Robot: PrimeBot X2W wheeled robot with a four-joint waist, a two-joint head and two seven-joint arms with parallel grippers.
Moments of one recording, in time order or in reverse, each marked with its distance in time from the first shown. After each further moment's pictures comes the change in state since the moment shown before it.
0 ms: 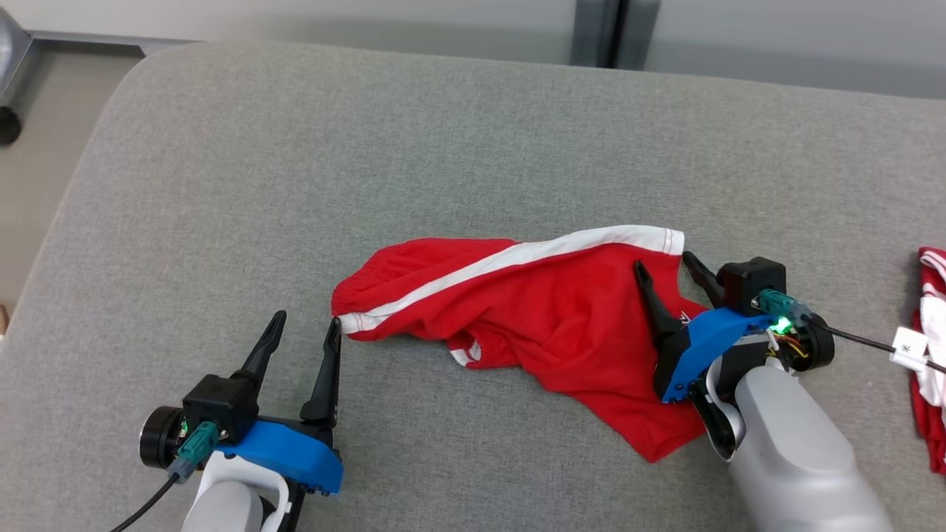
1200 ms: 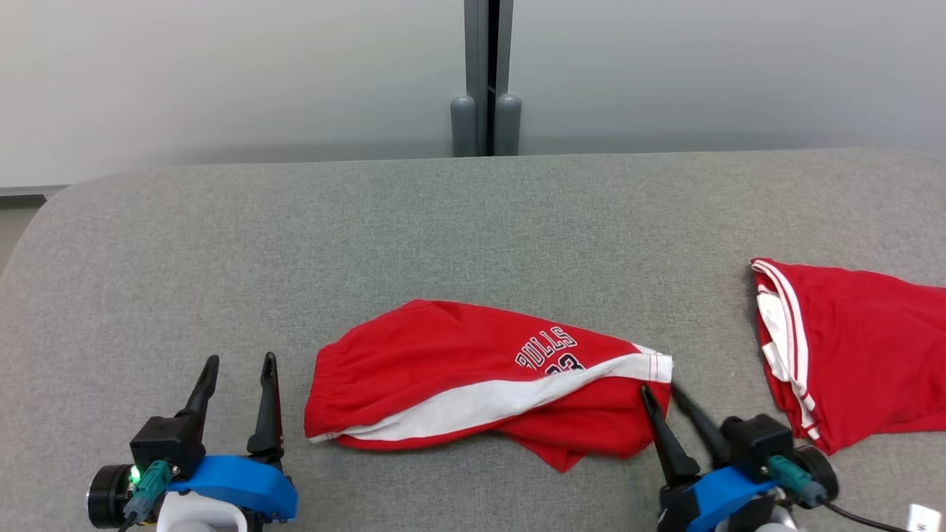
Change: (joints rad) left arm 0.080 -0.056 0.215 0.022 0.101 0.000 0.000; right arm 0.470 0.001 0.063 -0.441 -0.039 0.000 -0.036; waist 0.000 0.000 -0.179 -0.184
